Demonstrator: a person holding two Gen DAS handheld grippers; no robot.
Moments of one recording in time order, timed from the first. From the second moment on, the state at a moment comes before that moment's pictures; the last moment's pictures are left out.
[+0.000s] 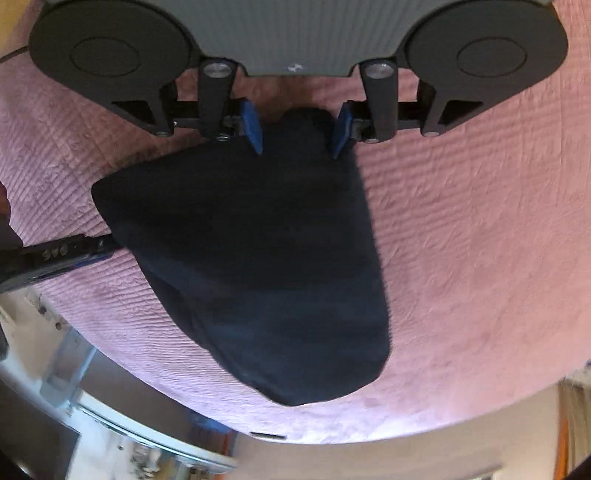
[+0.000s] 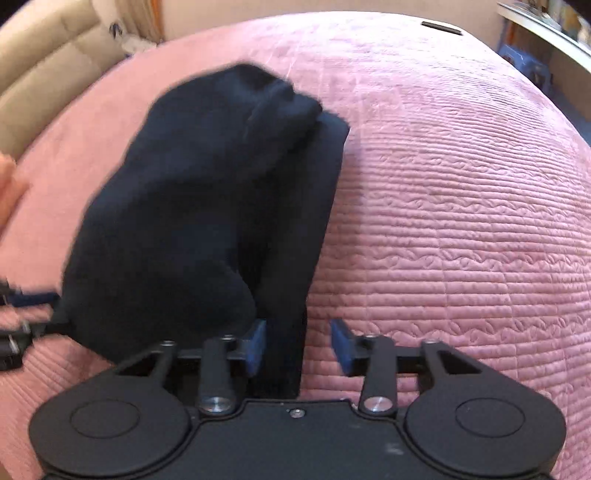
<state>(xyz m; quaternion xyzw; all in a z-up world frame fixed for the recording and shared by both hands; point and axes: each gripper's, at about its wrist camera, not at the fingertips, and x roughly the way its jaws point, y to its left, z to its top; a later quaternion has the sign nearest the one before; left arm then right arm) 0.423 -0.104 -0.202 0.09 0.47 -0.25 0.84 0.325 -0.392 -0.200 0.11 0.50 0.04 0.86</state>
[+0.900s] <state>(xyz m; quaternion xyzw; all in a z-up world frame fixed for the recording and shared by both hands) 0.511 -0.081 -0.252 -0.06 0.52 -0.31 0.80 0.347 -0.385 -0.241 0.20 0.49 0.06 0.85</state>
